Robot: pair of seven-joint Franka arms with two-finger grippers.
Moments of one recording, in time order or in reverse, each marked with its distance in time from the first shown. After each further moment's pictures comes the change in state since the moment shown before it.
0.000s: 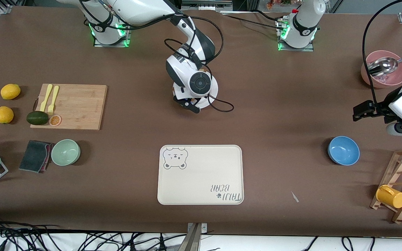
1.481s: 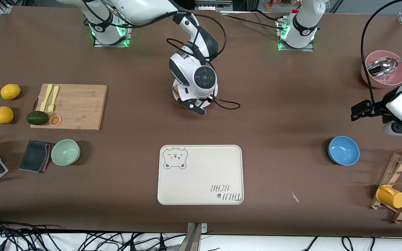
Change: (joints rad) left arm -0.004 0.000 -0.001 -0.002 0.000 0.000 0.000; right arm 0.027 0.014 -0.024 0.074 -0.063 0.051 -0.009
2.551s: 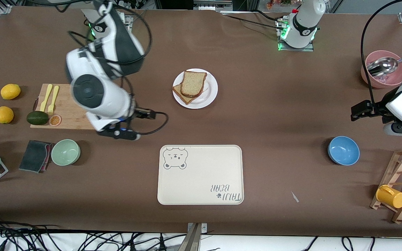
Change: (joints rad) left arm 0.000 0.000 -0.001 0.000 0.000 0.000 0.000; right arm -0.328 -0.232 -0.164 0.079 -0.001 -0.277 -0.852
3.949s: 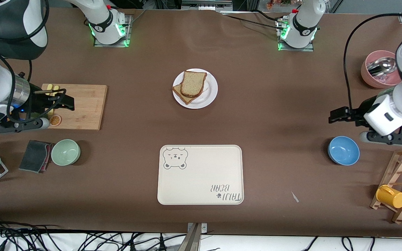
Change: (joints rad) left arm -0.021 0.068 -0.002 -0.050 -0.178 0.000 -0.025; right arm -0.028 -0.176 -0.287 -0.020 0.000 -0.116 -0.480
